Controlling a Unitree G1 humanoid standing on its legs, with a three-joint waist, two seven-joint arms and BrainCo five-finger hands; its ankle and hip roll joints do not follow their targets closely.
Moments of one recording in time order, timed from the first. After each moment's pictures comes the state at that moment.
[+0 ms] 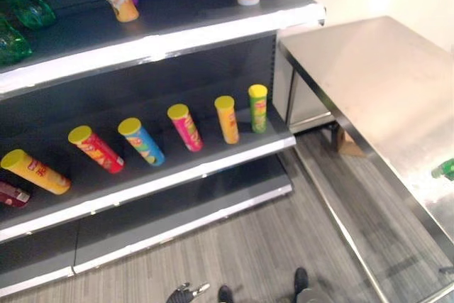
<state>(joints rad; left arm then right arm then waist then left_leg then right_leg) 0.09 0.24 -0.15 1.12 -0.13 -0.05 0.00 -0.01 -1.04 -0.26 0.49 0.07 -0.03 -0.13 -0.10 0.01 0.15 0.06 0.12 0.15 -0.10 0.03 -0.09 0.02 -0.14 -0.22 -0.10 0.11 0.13</state>
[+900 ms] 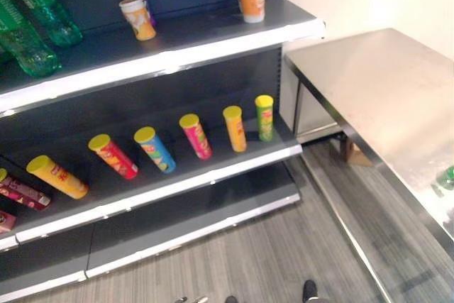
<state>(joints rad) 0.13 0.24 -0.15 1.15 -0.13 -0.05 0.00 -0.17 -0.99 -0.11 0.71 0.06 -0.01 -0.20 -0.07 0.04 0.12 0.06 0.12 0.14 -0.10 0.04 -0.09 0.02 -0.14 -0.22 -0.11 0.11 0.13</state>
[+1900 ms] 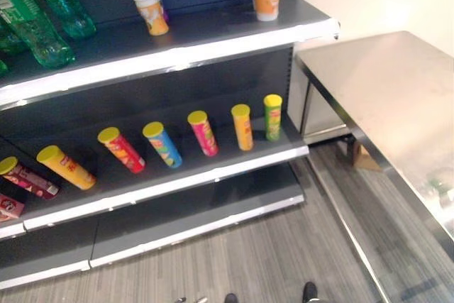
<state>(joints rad) 0.15 0.24 -0.15 1.11 -0.13 -0.05 0.02 -0.11 -0.93 -0.24 0.56 0.05 -0.01 -0.32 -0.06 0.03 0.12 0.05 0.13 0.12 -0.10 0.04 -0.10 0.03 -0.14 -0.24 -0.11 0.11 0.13</state>
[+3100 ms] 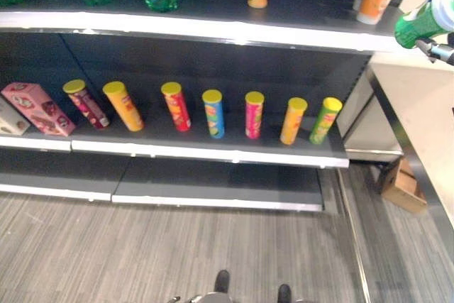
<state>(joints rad) 0.13 0.25 -0.09 1.15 -0.11 -0.06 -0.01 -0.45 -1.10 -0.04 -0.02 0.20 -0.22 -0.12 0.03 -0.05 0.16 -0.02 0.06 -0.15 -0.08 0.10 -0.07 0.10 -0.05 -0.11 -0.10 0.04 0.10</state>
